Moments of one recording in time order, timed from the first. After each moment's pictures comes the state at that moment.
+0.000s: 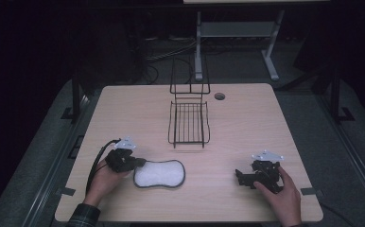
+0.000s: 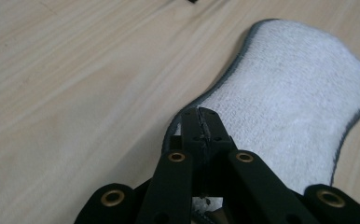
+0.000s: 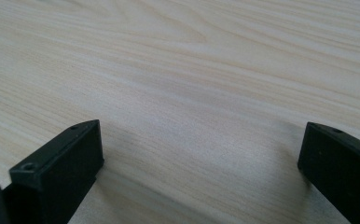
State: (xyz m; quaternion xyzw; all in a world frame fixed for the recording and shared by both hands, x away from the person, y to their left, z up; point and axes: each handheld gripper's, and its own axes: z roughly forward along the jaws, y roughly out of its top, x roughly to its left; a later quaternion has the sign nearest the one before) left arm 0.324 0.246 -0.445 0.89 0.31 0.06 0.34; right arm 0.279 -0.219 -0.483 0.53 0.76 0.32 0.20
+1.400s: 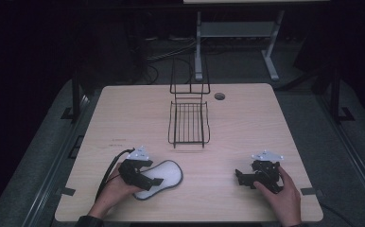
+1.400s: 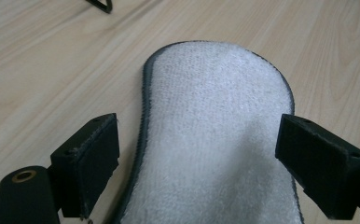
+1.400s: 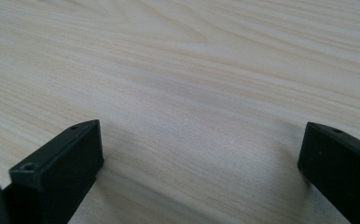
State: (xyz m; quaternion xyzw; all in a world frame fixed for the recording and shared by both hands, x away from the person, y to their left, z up) left arm 0.303 0.203 -0.458 0.89 0.28 0.02 0.37; right arm 0.279 -0.219 -0.483 0.53 0.76 0.32 0.20
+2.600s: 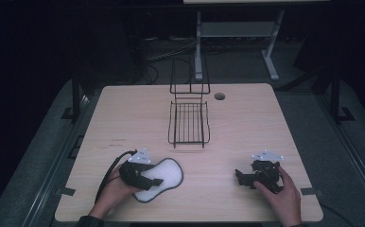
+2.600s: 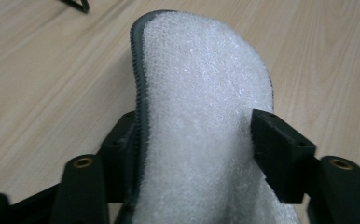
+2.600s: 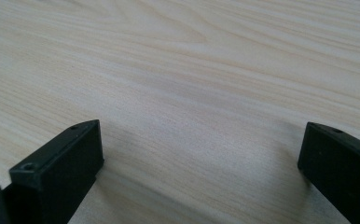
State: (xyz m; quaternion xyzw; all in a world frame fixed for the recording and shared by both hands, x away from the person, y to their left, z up) left arm 0.298 0.203 -0.450 0.90 0.24 0.03 0.36; right arm 0.279 -0.219 -0.483 0.53 0.76 0.32 0.20
